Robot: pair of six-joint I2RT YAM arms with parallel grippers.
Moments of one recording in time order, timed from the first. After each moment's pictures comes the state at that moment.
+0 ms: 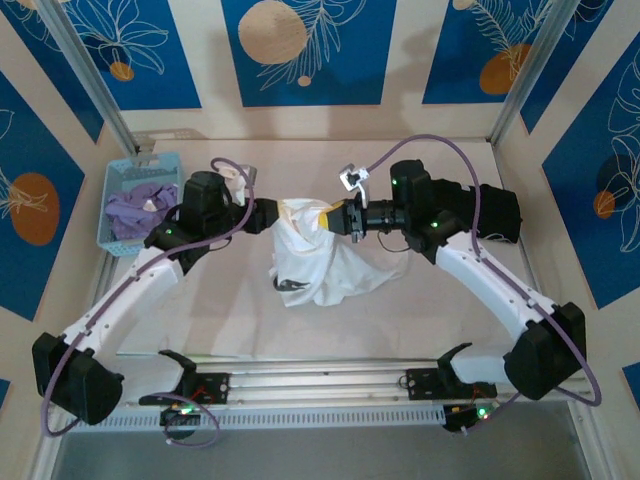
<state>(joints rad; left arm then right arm) -0.47 1.18 1.08 -0.41 0.25 -0.35 0.49 1.30 1.10 -0.17 -0.88 0.31</state>
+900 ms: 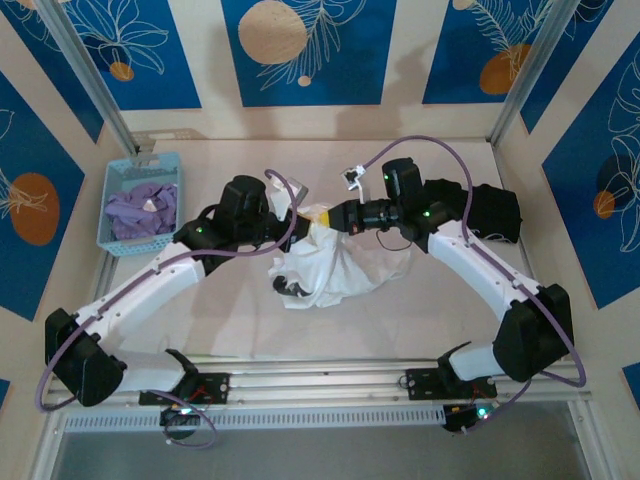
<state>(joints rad) -0.68 1.28 1.16 -0.41 0.33 -0.16 0.48 1.38 1.15 -0.36 -0.74 0.37</state>
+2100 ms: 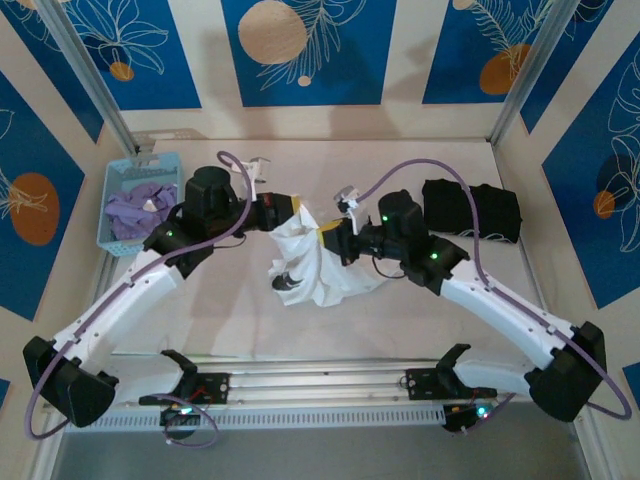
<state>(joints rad) -0.55 1.17 1.16 -0.34 0.44 -0.63 0.68 1.12 0.95 -0.21 -0.43 0.20</state>
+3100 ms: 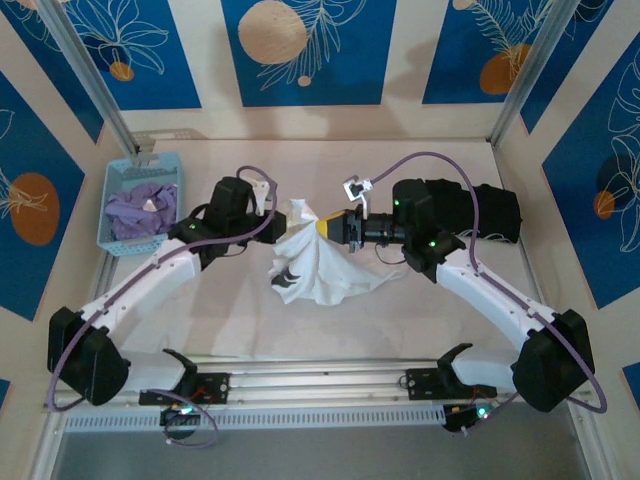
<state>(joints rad) -0.55 1.31 1.11 -0.47 0.19 -0.37 0.54 1.22 0.91 0.04 -0.79 0.44</state>
